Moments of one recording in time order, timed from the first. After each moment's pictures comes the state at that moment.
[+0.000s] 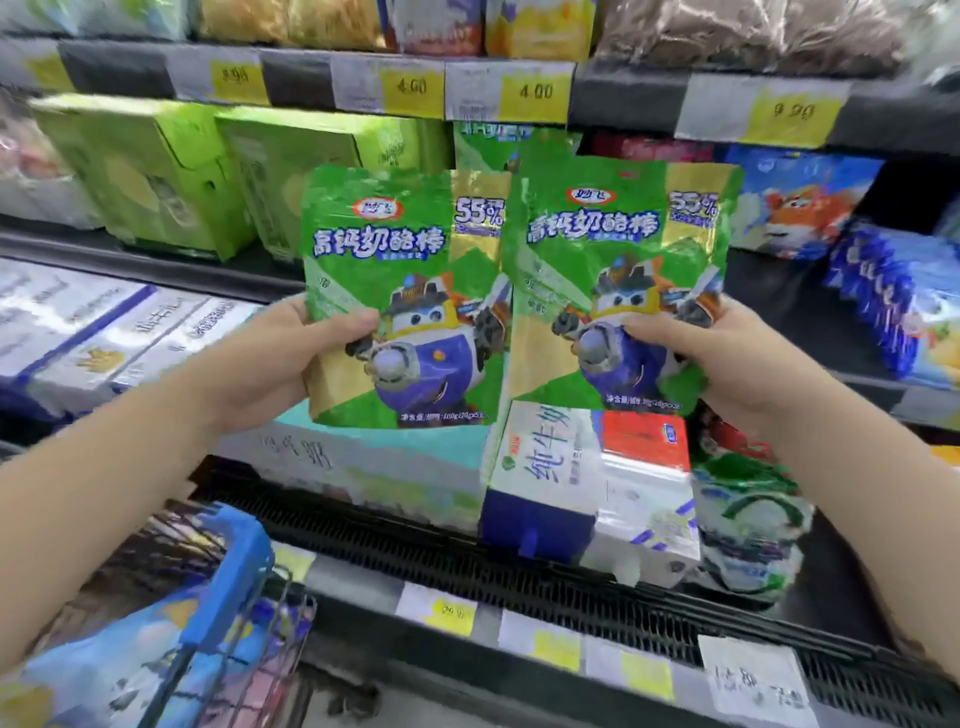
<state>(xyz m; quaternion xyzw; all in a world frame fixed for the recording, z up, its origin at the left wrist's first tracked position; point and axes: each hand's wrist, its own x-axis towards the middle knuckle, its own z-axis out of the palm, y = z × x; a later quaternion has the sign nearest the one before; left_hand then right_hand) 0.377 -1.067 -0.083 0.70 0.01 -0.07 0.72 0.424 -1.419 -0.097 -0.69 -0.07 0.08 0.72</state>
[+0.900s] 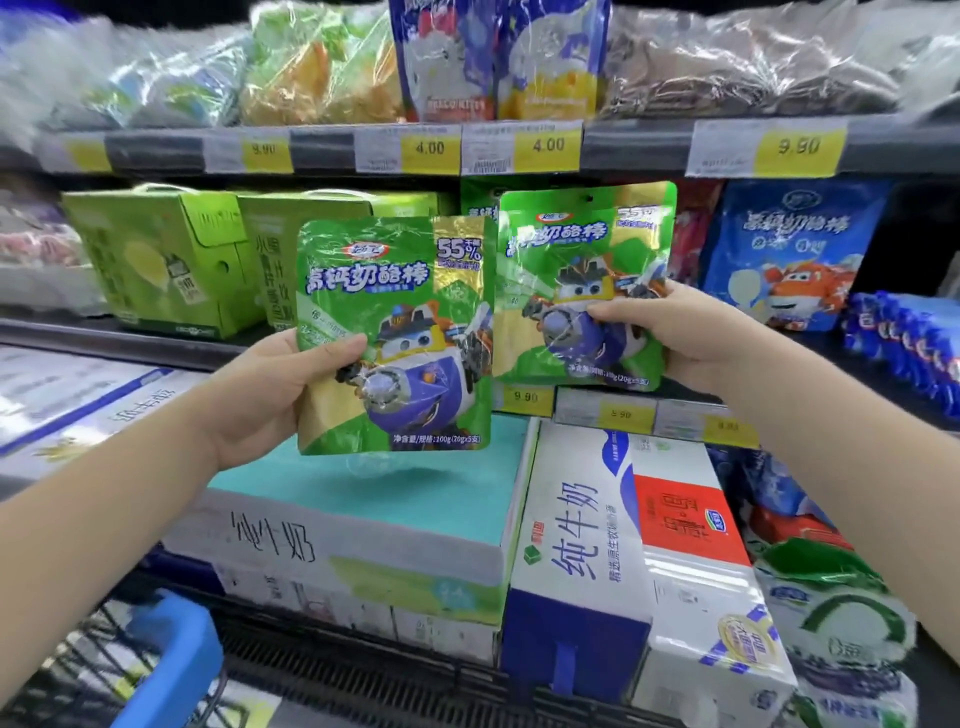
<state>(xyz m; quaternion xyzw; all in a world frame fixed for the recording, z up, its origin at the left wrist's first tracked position) 0.409 -1.044 -0.106 0.70 -0.03 0.01 0.71 0.511 -1.378 -0.091 -0.73 -0.09 0.02 0.67</state>
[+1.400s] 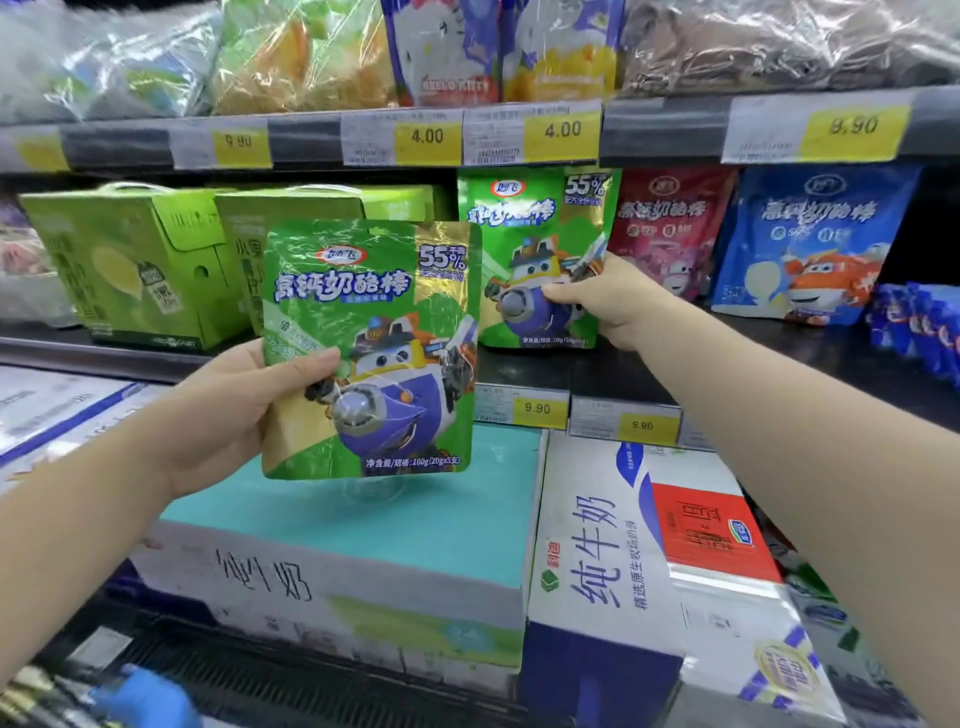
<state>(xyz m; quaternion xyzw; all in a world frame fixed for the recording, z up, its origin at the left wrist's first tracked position) 0.424 -1.023 -0.110 0.72 -0.02 0.02 0.70 0.620 -1.323 -0.102 -0.75 -0.06 -0.03 0.66</state>
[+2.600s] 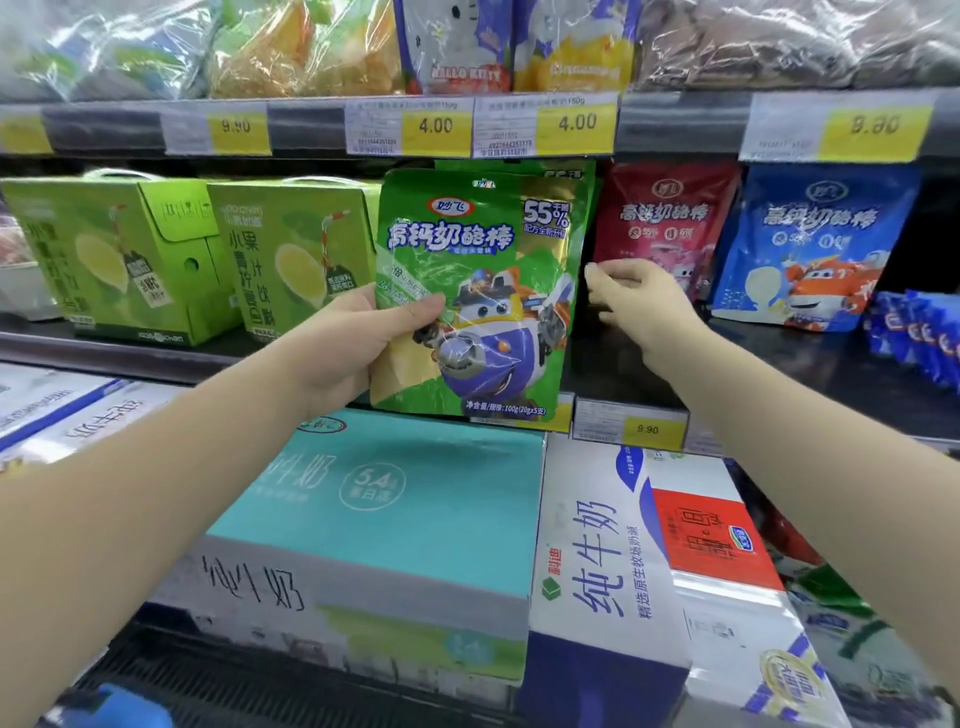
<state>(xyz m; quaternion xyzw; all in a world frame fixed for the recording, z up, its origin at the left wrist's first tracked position) 0.483 -1.074 -0.093 0.72 -0.07 -0.02 0.69 0.603 -1.345 -0.118 -0.78 -0.05 -0.16 0.60</state>
